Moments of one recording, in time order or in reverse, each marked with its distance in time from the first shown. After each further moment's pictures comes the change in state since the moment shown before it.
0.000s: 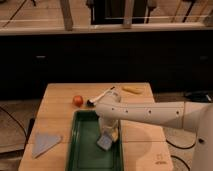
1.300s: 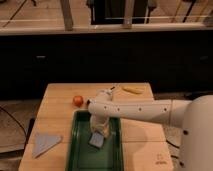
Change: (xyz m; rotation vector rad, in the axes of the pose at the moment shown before) arm -0.050 -0.047 0.019 0.071 -0.068 -0.354
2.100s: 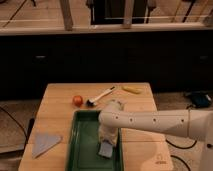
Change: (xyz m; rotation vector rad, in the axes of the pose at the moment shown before) arm 0.016 0.066 -0.005 0.007 0.021 0.003
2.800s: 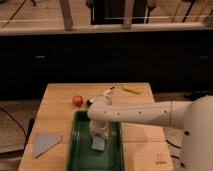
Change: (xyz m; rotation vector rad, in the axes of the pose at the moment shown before) arm -0.025 -0.087 0.014 -0.028 0.007 -0.168
